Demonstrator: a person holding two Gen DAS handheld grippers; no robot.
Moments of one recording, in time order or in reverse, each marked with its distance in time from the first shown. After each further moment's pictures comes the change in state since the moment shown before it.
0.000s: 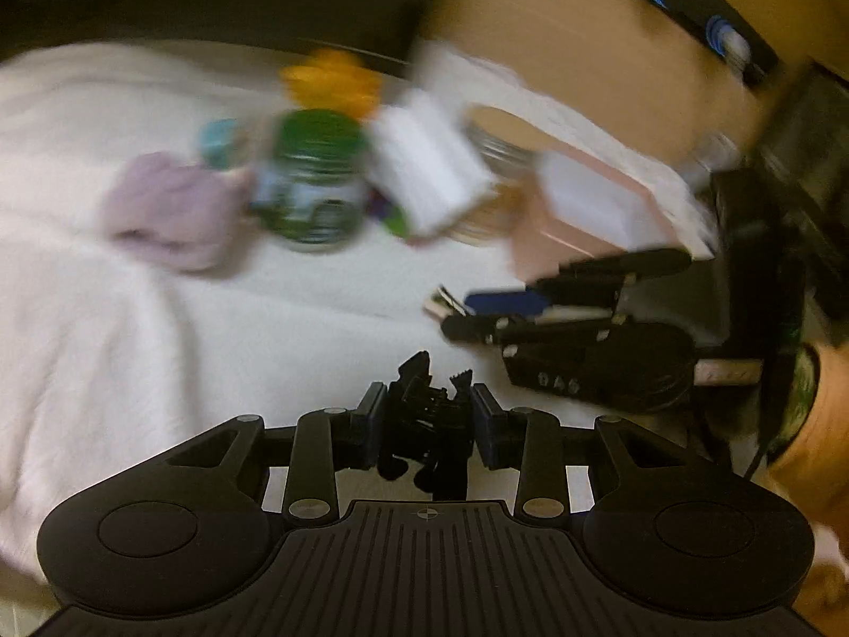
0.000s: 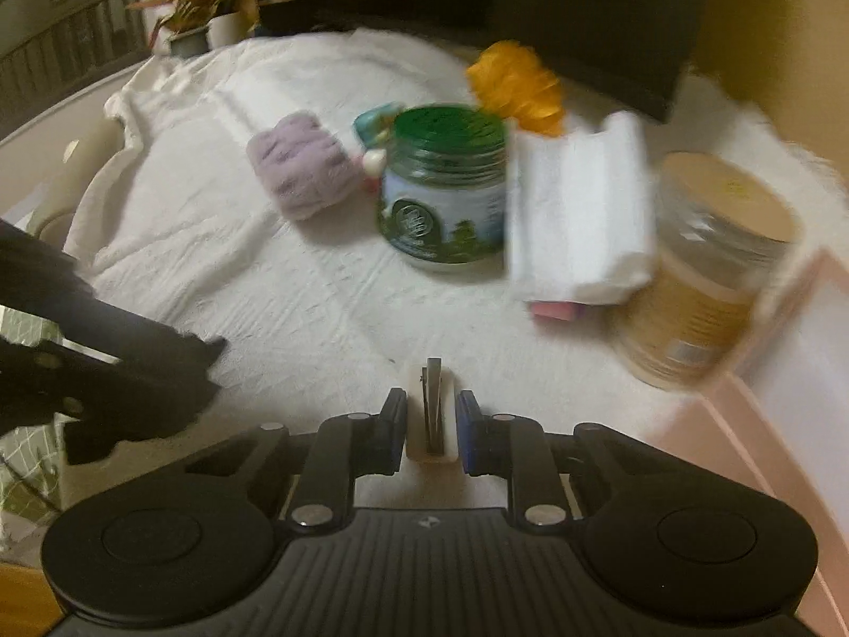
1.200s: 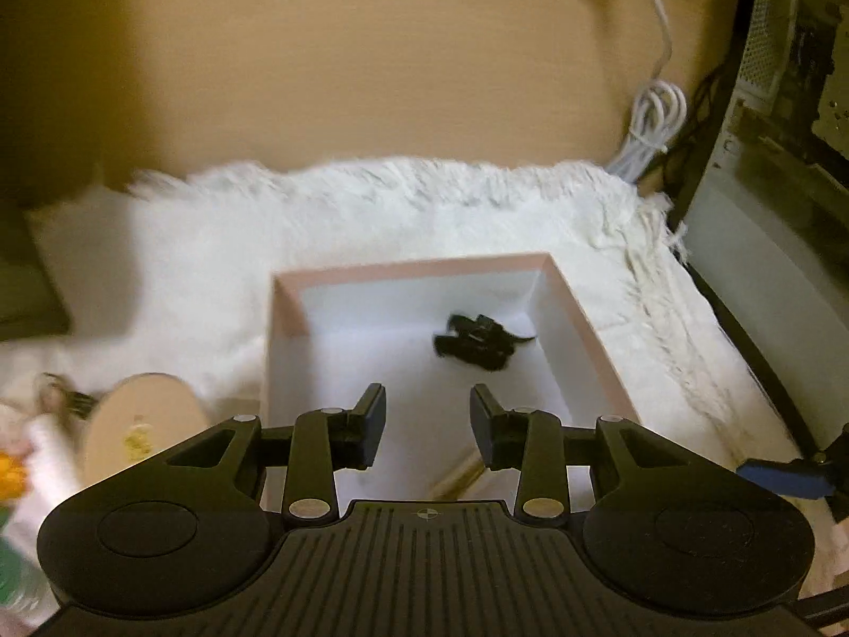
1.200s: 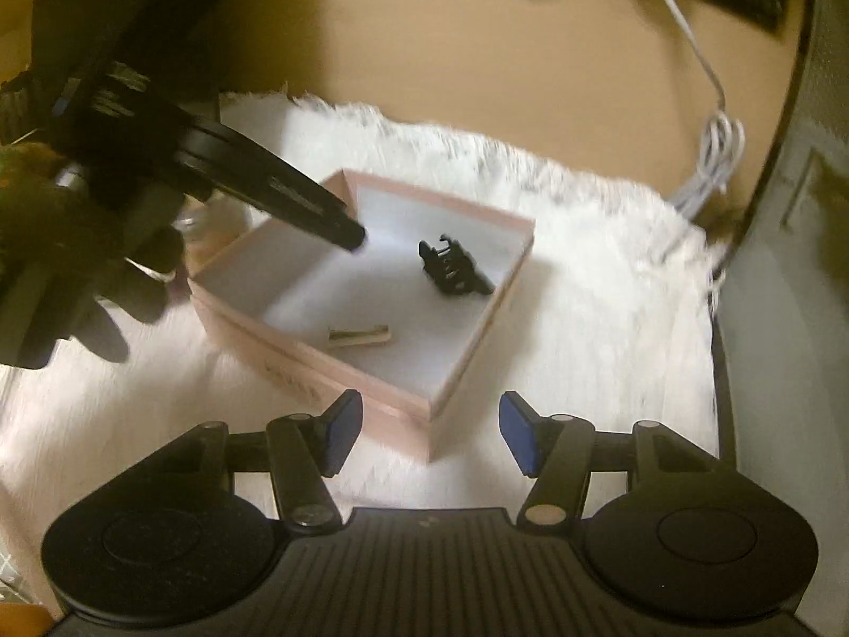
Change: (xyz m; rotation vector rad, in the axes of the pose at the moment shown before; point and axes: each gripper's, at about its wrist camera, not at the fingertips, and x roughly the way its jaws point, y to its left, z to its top) left arm 0.165 -0.193 0.152 0.335 -0.027 0.068; right arm -0.168 -0.125 -0.098 0.420 -0.032 -0.435
